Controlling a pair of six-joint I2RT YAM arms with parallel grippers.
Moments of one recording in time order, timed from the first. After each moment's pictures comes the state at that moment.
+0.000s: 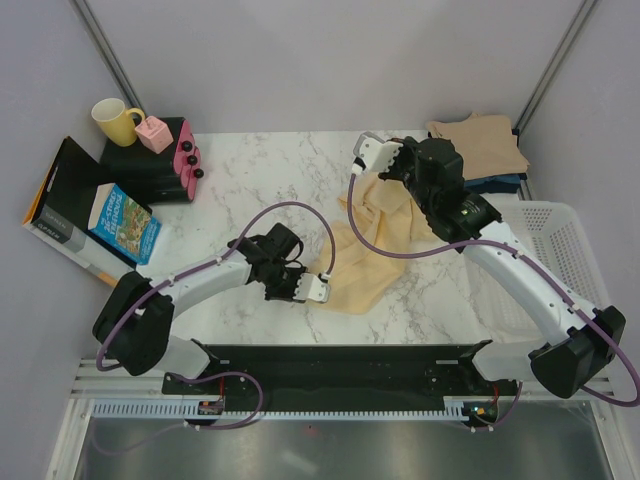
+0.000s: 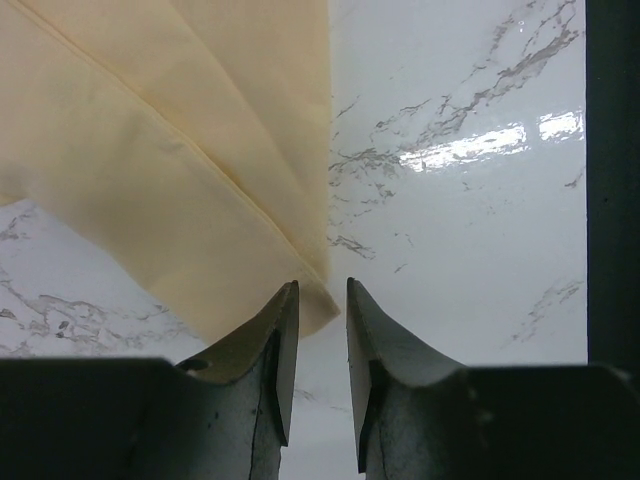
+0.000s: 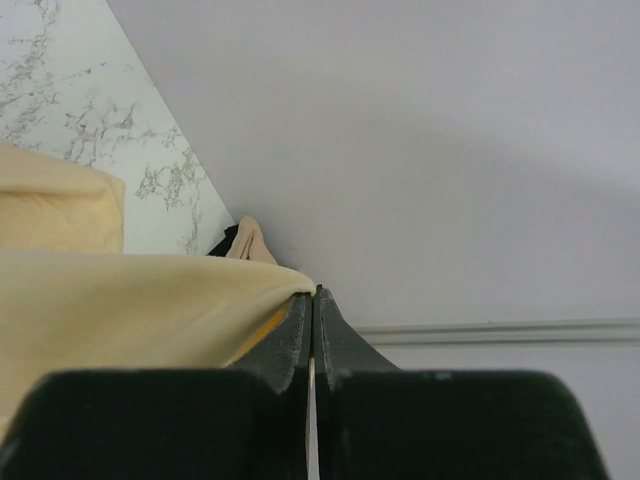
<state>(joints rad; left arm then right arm) -0.67 1.43 0.84 -0.68 0.37 1.13 0.57 1.31 1.33 -0.19 0.31 -1.06</state>
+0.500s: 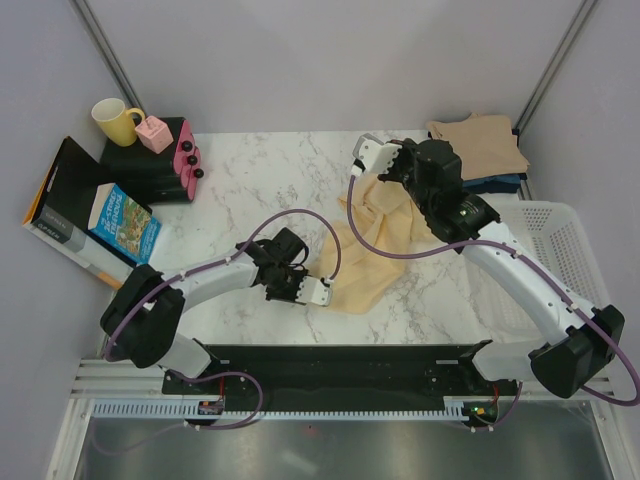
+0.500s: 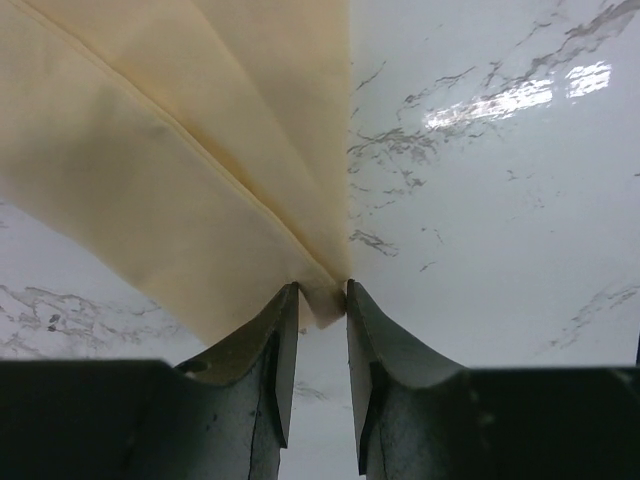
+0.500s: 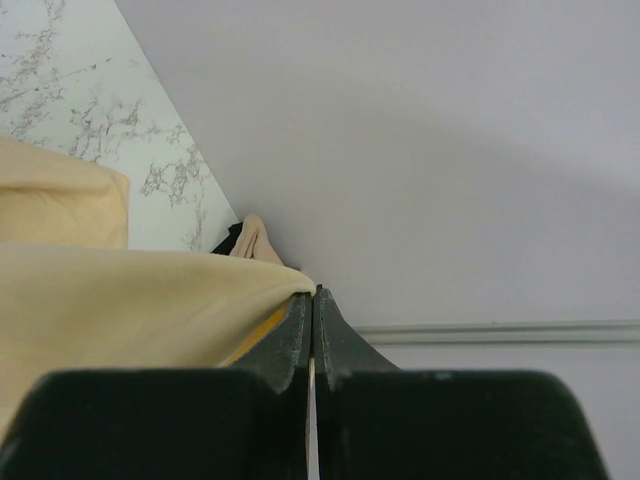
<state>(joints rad) -0.70 1.48 0.82 -0.63 0.26 1.12 0.57 1.31 1.32 -0.19 0.31 -1.06</state>
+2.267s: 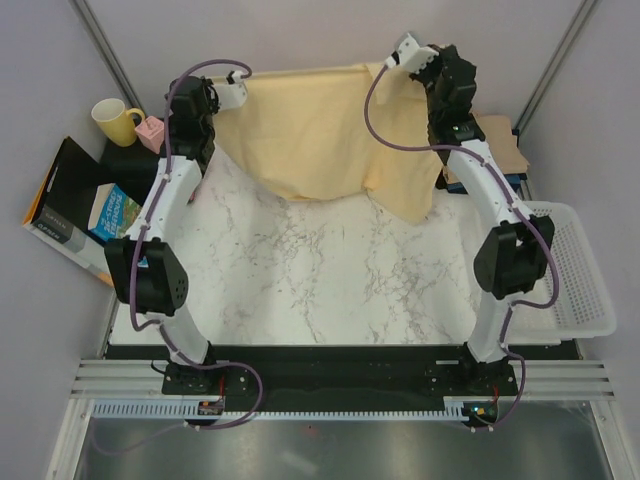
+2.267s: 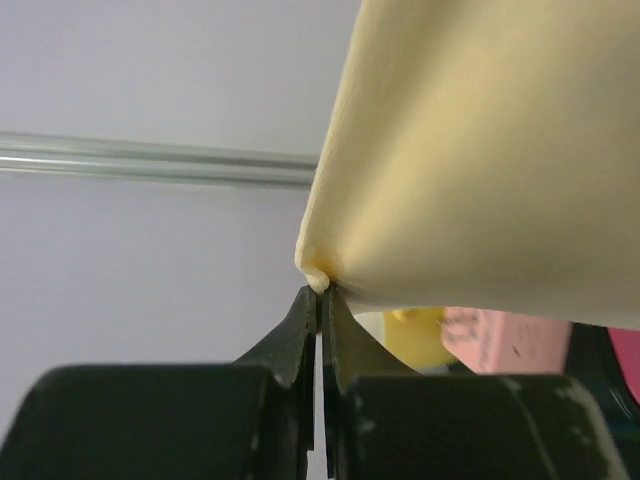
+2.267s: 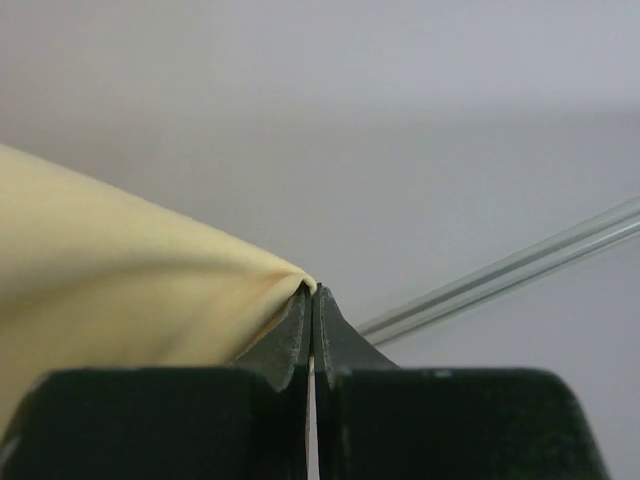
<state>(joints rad) -0.11 1.75 1.68 -0.09 -0.41 1.33 0.24 1.87 1.82 0.16 0.30 -1.07</state>
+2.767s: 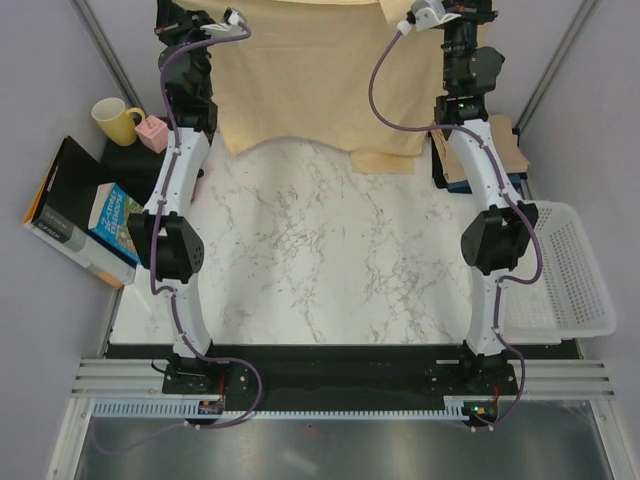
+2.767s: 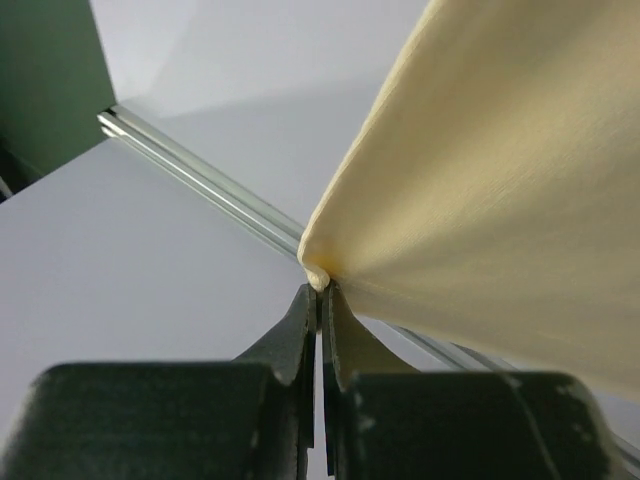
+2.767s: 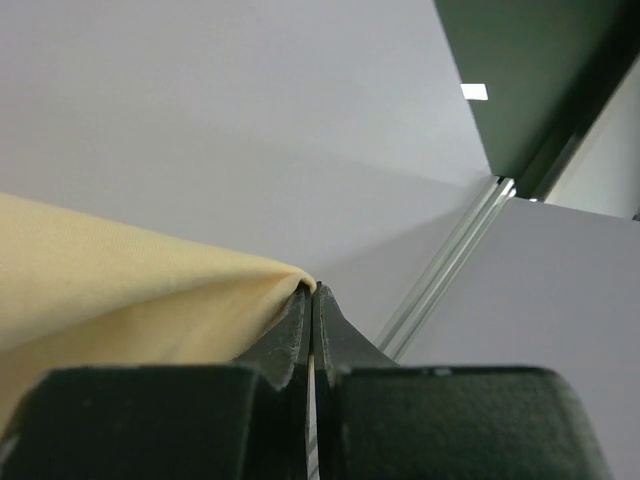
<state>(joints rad) -0.09 2.11 2.24 0.44 -0.24 1.42 0.17 2.21 2.37 0.67 0.09 -1.21</state>
